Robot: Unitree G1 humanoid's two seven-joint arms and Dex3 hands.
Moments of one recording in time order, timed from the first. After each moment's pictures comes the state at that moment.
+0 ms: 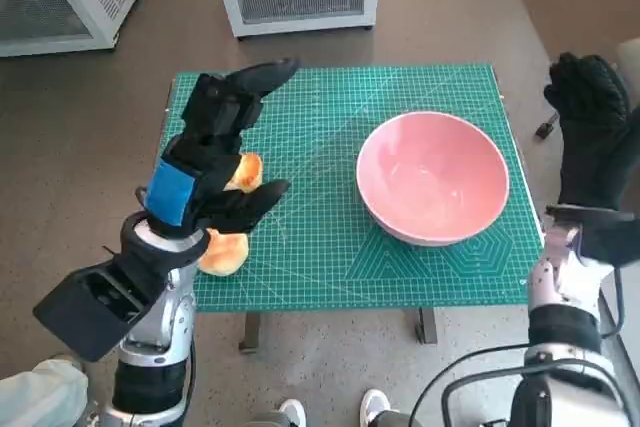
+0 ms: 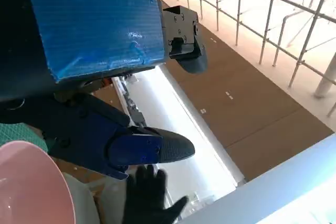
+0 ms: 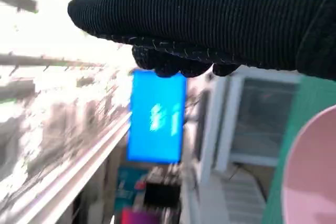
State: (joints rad) left arm -0.41 0.15 0.04 -0.12 -0.19 -0.31 -0.31; right arm -0.78 -0.30 -0.38 1.05 0.32 -0.69 0.29
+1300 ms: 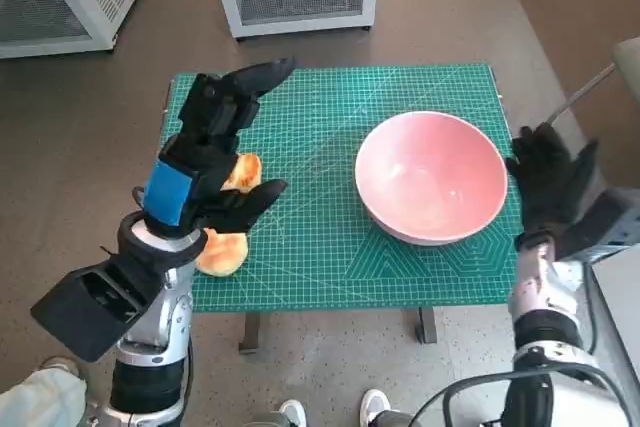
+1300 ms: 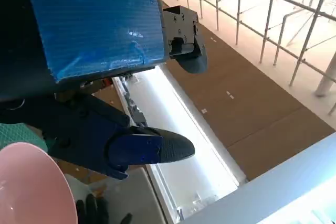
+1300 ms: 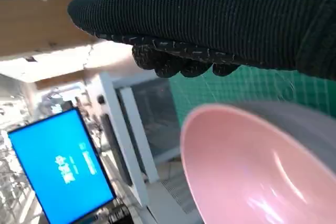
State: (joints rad) left arm -0.41 0.17 0.05 -0.11 -0.19 -0.31 -0.32; right arm -0.80 -0.23 -0.45 1.28 0.31 -0.40 0.21
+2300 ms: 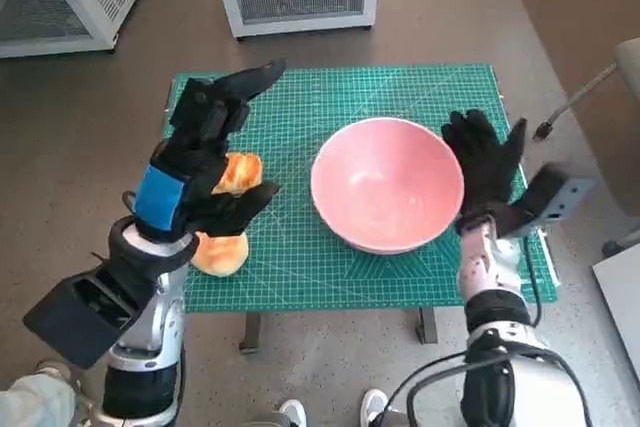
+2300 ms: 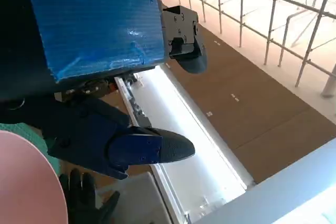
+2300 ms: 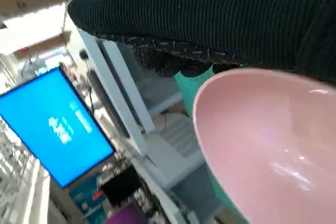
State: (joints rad) left arm -0.38 0.19 0.07 -0.14 -0.18 -0.31 -0.31; right arm -0.92 -0.09 -0.48 1.30 0.32 -0.32 0.22
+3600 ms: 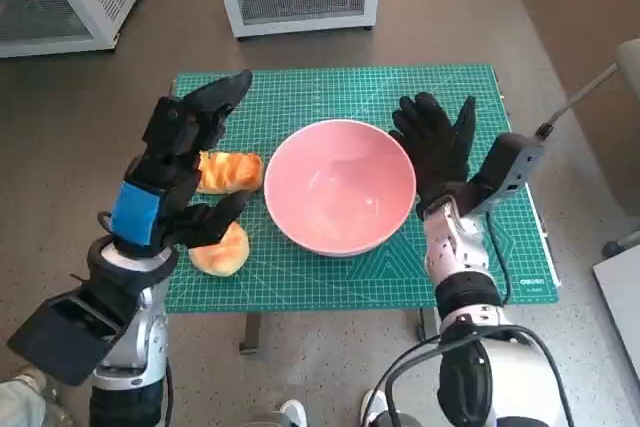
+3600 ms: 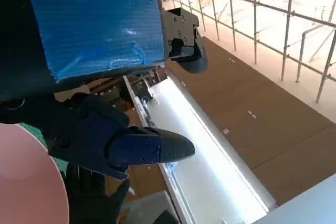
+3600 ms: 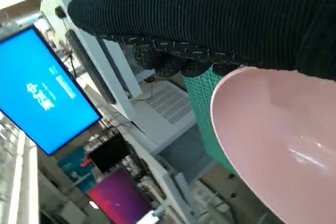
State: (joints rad) left arm -0.29 0.21 0.11 -0.19 -0.15 -0.31 -0.27; right arm -1.00 -0.03 -0.43 1.31 0.27 -0.27 0.20
